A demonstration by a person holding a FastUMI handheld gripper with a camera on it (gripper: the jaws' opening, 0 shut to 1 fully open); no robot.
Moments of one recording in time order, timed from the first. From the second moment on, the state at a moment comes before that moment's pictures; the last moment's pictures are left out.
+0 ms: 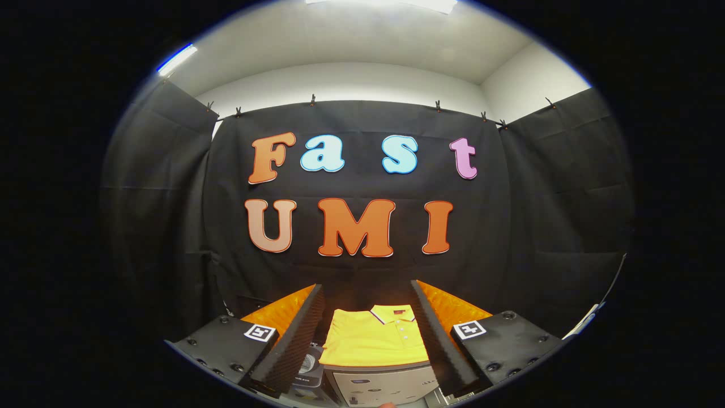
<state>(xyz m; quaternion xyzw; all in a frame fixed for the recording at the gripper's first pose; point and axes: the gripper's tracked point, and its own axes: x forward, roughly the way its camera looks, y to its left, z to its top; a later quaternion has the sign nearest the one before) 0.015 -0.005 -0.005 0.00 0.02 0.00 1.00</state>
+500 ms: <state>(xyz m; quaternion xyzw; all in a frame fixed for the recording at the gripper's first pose) 0.067 -0.034 -0.022 0.01 0.04 0.01 1.00</state>
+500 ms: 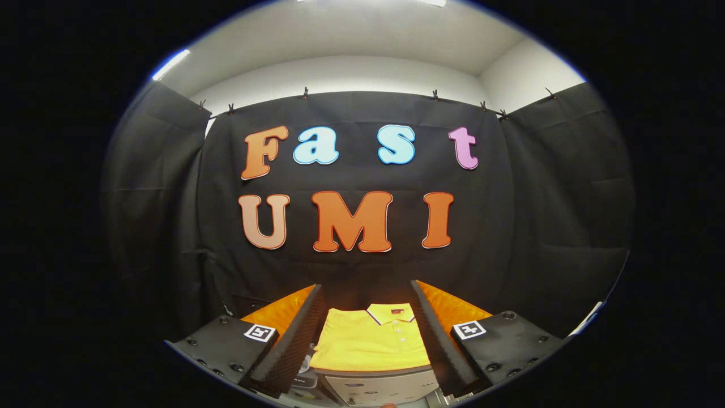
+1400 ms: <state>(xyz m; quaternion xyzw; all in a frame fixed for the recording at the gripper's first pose) 0.249 -0.102 -0.234 0.03 0.26 0.02 0.96</state>
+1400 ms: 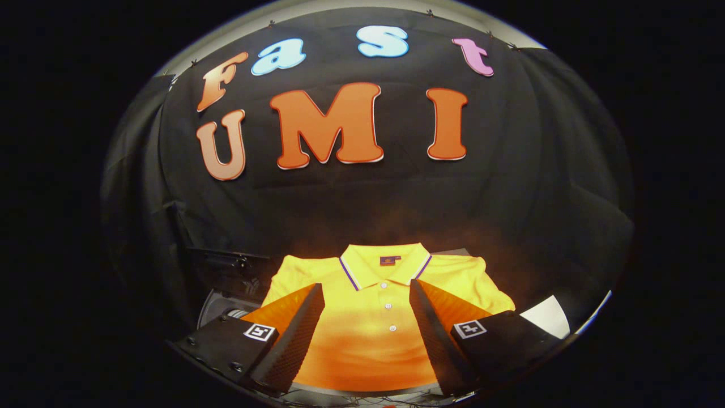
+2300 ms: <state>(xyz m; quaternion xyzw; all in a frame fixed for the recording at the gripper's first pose) 0.289 -0.120 -0.337 0.03 0.43 0.01 0.90</state>
